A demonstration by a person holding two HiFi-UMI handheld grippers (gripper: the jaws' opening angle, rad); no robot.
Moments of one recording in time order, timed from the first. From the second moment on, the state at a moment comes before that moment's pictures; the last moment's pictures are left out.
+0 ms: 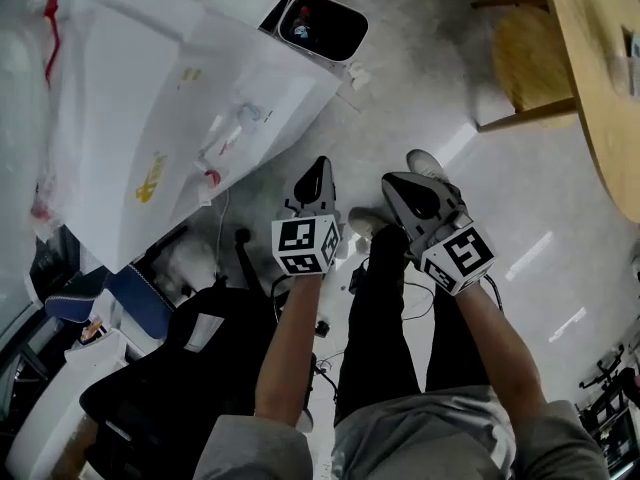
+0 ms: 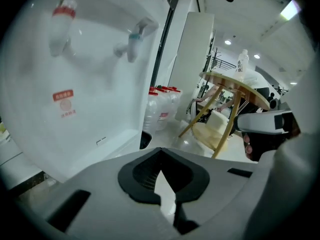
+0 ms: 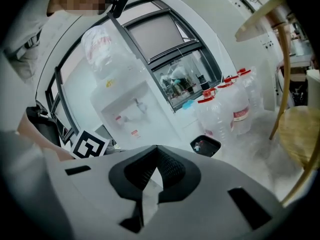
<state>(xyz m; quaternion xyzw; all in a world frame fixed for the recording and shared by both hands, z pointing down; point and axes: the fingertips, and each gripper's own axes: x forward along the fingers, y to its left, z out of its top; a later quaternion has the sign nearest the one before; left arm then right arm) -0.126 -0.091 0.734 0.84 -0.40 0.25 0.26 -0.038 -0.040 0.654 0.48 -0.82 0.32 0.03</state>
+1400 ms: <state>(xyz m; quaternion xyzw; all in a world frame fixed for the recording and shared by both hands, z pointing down) -0.096 -0.055 0.256 0.88 -0.46 0.07 0.09 -0.061 -0.043 0.251 0.41 -0.90 0.17 -0.04</state>
